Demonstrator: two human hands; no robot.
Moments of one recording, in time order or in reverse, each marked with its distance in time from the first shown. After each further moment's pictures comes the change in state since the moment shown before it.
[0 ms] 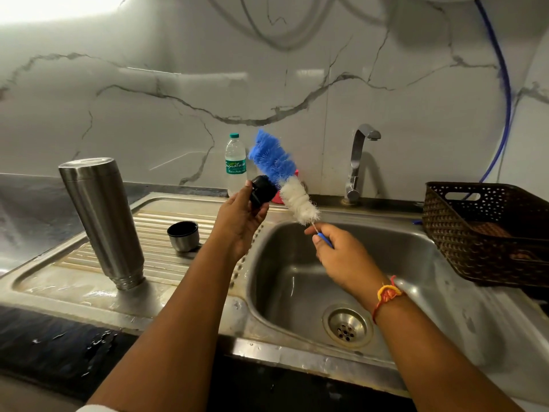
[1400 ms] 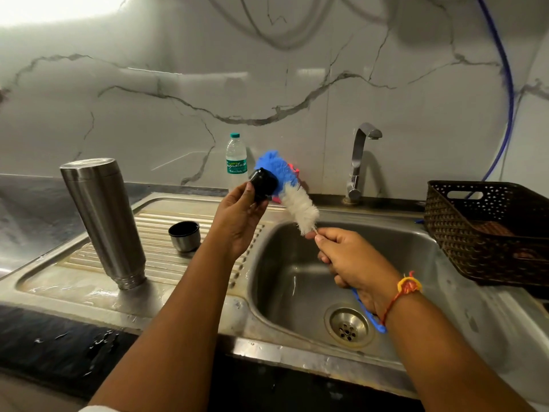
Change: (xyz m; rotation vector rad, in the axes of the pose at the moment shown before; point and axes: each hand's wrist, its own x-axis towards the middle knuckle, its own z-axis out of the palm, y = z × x) left_hand 0.008 -0.001 -0.011 -0.065 -0.124 0.064; right_hand -0.008 -0.008 -0.010 0.304 -0.113 0.245
